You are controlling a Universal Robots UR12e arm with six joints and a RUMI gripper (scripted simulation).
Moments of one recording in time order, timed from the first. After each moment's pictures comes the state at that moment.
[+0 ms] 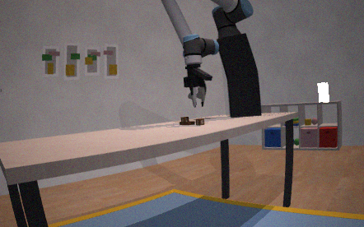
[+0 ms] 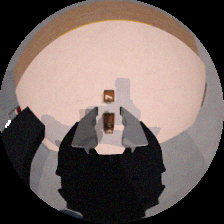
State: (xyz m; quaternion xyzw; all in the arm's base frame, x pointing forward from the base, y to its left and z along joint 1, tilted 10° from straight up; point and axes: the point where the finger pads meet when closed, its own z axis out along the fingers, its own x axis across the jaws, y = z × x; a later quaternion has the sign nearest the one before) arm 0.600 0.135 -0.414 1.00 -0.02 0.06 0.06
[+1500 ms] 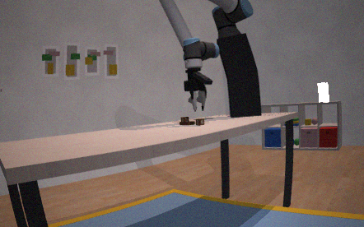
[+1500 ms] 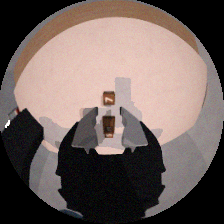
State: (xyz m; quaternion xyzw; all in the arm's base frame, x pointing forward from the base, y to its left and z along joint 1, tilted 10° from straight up) arm 0.603 0.133 -0.434 1.00 -0.02 0.06 0.06
